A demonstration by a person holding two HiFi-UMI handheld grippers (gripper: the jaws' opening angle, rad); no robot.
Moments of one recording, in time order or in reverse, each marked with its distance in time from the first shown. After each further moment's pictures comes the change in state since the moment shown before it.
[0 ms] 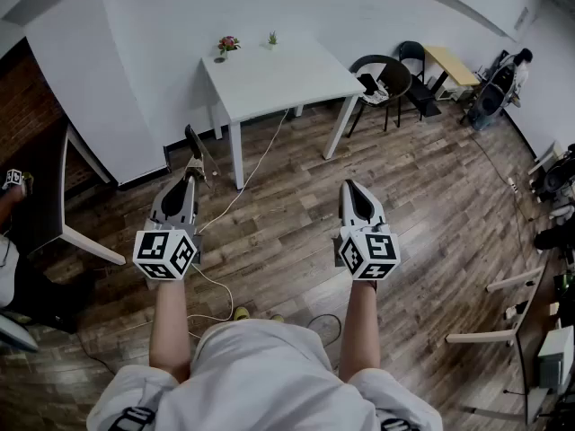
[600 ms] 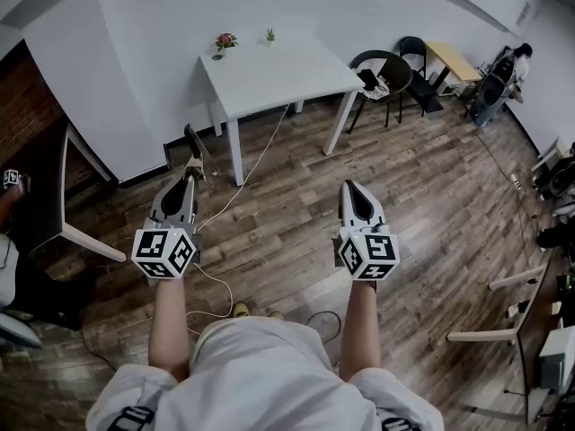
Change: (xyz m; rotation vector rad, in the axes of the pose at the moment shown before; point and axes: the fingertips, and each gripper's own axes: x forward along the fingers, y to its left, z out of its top) left arm 0.007 -0.019 -0.008 0.004 0.020 0.001; right arm -0.009 -0.021 -0.009 0.009 0.003 0.003
